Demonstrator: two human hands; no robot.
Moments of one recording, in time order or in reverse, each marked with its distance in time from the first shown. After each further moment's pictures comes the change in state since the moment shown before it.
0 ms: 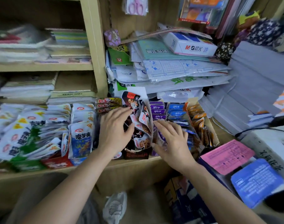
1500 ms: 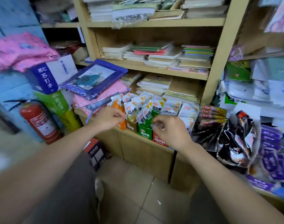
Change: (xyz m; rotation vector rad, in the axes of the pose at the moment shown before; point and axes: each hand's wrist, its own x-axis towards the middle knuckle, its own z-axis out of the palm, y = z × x) left_hand -0.153 -0.159 -0.273 0.067 -0.047 -0.708; right_hand 0.059 -0.274 0.044 0.429 -0.274 -0.517
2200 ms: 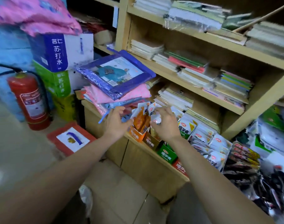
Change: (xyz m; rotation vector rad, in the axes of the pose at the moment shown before) left_hand 0.049 -0.129 0.012 -0.442 0.424 -0.179; right_hand 0.157 -0.052 0.122 -0.158 -0.096 0.101
